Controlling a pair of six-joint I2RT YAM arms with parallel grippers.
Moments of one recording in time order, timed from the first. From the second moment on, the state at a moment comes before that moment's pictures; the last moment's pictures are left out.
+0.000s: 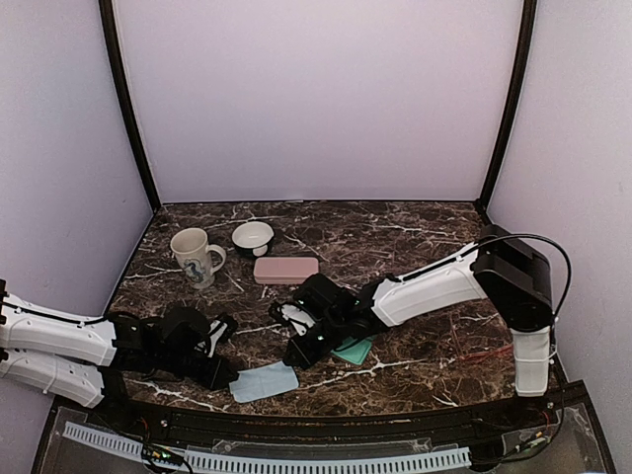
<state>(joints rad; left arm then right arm) -0.98 1.09 0.32 -0.20 0.10 -0.61 1.13 2.05 1.25 -0.14 -0.34 0.38</state>
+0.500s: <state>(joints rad) -0.98 1.03 0.38 -0.22 0.06 -0.58 1.11 1.95 1.18 -0.12 -0.33 0.40</state>
